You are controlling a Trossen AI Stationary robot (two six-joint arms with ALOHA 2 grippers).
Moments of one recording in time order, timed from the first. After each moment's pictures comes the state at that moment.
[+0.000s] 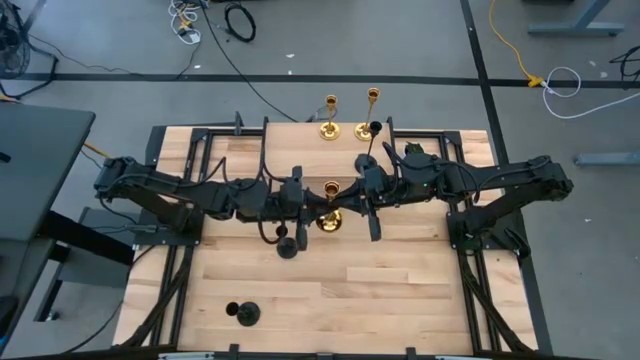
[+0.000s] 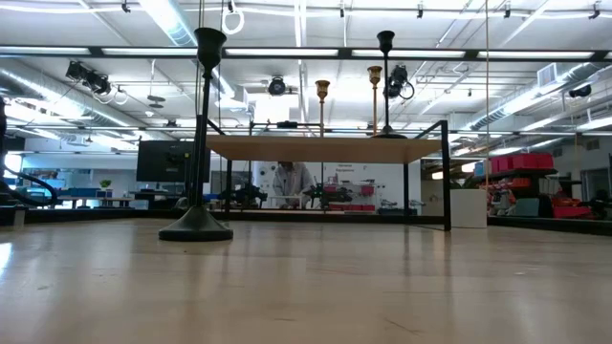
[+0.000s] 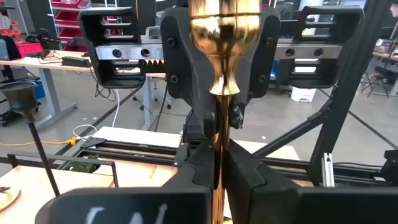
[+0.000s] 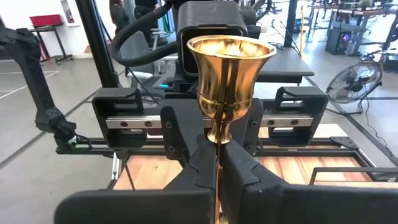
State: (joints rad) left arm -0.19 1.42 1.20 0.19 -0.33 -0.09; right arm 0.14 1.34 1.33 -0.12 0.00 0.07
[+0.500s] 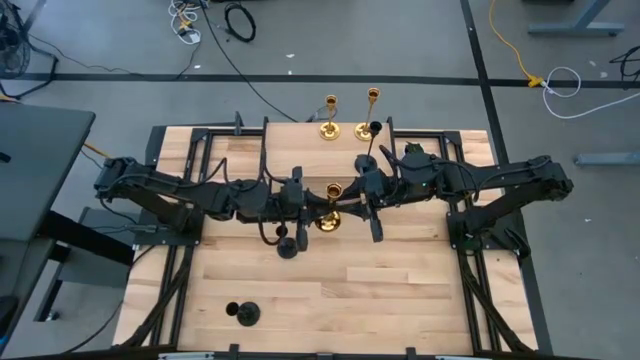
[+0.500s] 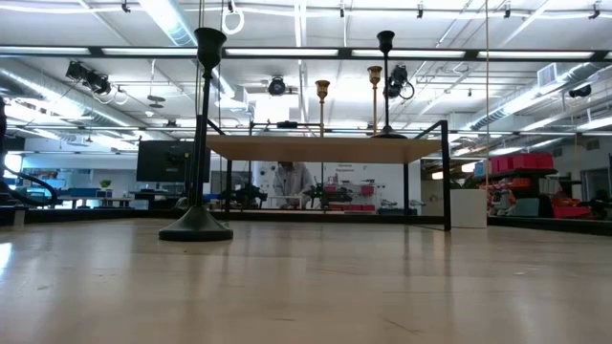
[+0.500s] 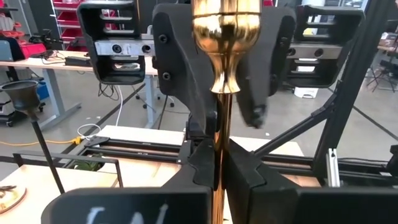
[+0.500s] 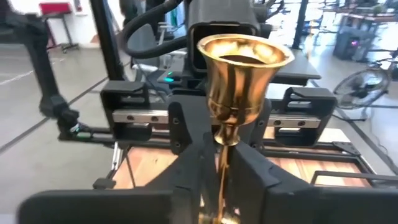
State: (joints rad) left arm -0.19 1.42 1.20 0.18 -0.34 -0.08; right arm 0.14 1.34 1.33 -0.15 -0.04 0.01
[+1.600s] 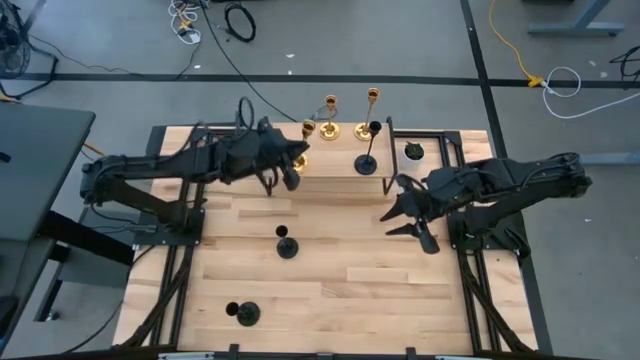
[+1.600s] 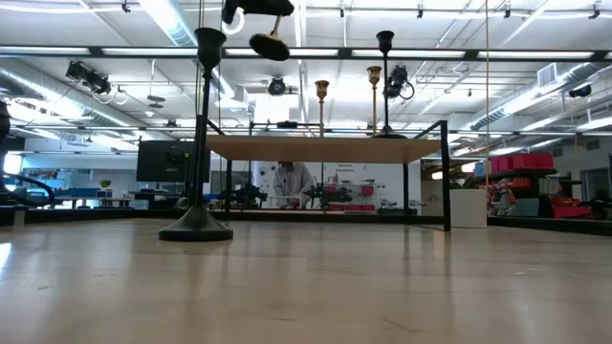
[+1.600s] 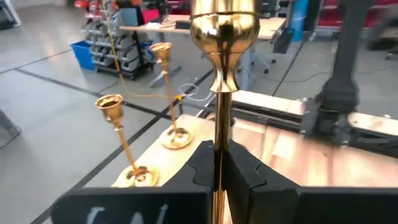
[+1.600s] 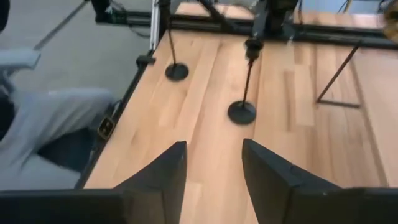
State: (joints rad) left arm 0.09 1.26 1.20 -0.16 -0.44 -0.05; right arm 0.23 1.12 1.32 -0.80 -0.07 0.04
